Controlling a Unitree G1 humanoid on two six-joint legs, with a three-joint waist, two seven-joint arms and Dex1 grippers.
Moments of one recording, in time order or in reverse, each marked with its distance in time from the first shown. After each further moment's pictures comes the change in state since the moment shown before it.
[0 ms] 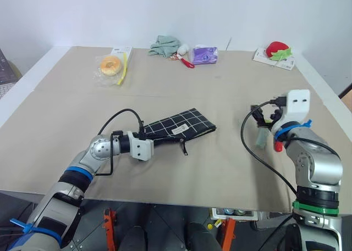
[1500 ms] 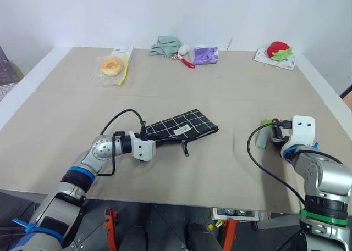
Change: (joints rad) left arm 0.000 -0.018 0.001 0.000 0.000 0.001 -0.011; right arm 0.082 -0.018 -0.068 -0.009 -0.012 0.282 -0.076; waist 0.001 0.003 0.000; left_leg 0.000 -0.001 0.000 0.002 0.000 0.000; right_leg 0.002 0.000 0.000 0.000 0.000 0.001
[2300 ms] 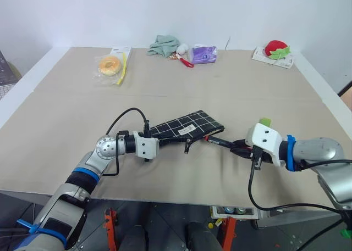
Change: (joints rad) left arm 0.011 -0.033 -0.001 -0.068 -0.078 0.086 -0.052; right arm 0.116 -0.500 0.443 -0.187 -0.014 -0.598 0.862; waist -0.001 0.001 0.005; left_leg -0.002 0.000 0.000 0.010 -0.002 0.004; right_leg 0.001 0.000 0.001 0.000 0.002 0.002
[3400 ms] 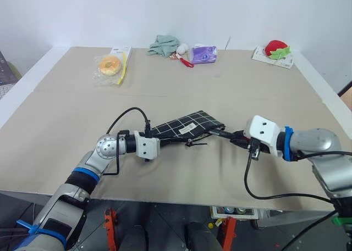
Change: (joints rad) left arm 0.007 -0.002 0.000 -0.031 0.008 0.016 -0.009; right arm -0.134 0.070 0.084 0.106 -0.134 -0.095 -0.008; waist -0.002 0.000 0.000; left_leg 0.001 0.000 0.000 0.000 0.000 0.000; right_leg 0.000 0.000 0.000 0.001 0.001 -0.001
